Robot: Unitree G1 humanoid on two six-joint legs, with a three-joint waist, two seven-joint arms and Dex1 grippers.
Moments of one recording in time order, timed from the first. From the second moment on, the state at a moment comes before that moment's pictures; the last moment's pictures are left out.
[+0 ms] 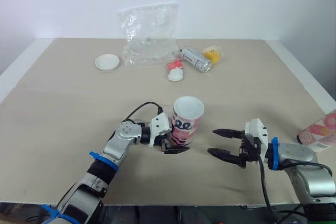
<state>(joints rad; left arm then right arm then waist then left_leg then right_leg) -0.54 0.22 -0.34 0.40 -0.15 -0.06 -1.10 -0.04 -0.69 -0.14 -0.16 0.44 0.27 1.20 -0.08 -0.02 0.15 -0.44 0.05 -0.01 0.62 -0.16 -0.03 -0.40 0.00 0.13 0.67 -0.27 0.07</state>
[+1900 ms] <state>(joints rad) -0.36 0.43 -0.20 0.09 -0.30 0.04 -1.17 -0.37 -0.45 0.16 0.26 0.29 -0.03 1.26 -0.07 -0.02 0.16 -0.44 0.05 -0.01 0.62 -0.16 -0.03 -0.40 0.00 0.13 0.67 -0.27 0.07</state>
